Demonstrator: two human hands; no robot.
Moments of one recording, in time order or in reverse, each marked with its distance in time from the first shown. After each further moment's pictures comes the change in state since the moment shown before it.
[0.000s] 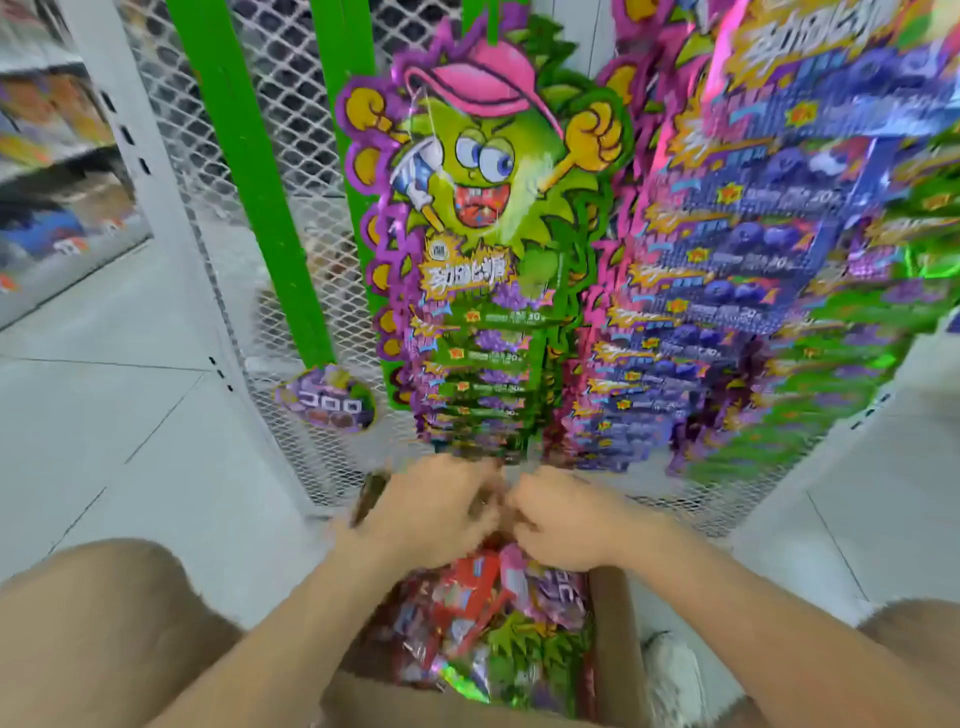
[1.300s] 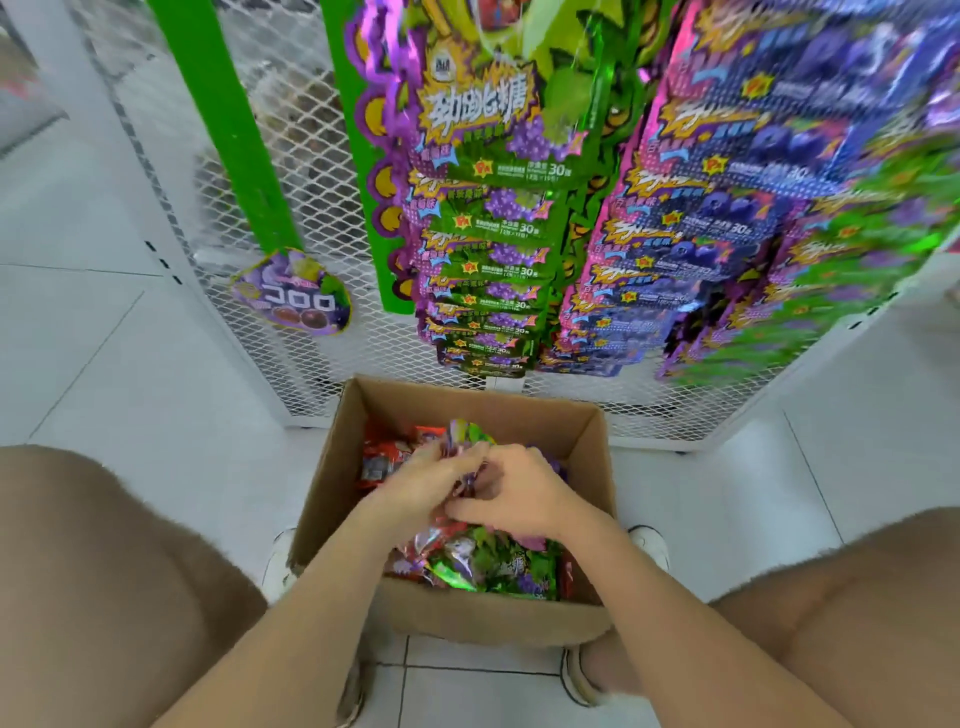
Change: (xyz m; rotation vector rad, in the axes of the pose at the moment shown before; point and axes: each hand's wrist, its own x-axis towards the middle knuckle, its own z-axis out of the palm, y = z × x) left_hand -0.024 -0.019 0.157 -1.470 -0.254 -0.695; right_hand 0.002 -0.007 0.144 0.727 0.048 0.161
